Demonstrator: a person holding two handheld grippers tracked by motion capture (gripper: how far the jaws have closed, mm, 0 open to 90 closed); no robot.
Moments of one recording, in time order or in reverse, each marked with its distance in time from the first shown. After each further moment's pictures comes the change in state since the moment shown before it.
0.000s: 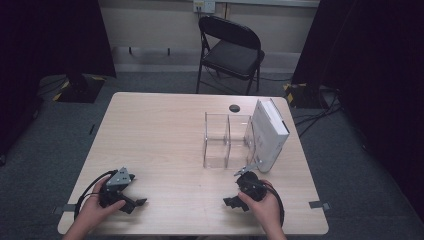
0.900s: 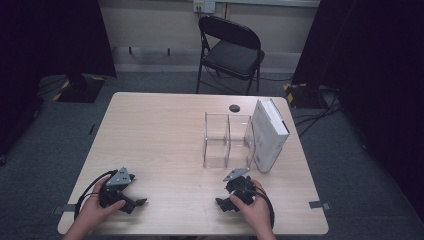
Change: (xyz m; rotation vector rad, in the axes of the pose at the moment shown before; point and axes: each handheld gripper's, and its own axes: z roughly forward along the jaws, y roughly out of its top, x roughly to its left) left arm 0.000 0.000 0.000 0.000 0.000 0.000; right arm 0.019 0.004 0.022 -0.105 -0.136 -0.182
